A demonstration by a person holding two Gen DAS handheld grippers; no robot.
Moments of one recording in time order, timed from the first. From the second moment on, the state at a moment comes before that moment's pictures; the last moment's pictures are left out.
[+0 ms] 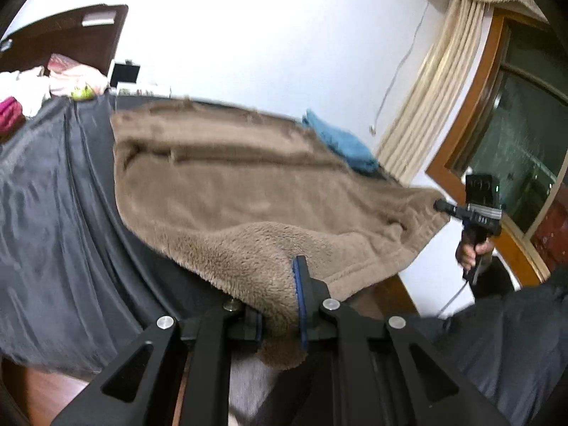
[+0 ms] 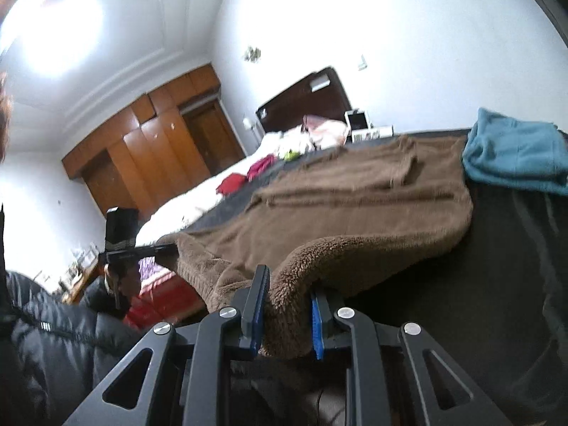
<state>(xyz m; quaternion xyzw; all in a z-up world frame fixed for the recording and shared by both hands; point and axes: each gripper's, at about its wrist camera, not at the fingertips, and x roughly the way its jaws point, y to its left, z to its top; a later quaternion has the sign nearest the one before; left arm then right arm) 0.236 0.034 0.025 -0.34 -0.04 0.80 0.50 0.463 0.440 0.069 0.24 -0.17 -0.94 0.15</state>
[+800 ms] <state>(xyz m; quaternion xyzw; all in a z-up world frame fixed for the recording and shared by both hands) 0.114 0.077 0.085 -0.31 -0.12 0.83 0.45 0.365 0.512 0.124 0.20 -0.21 -0.96 0.01</state>
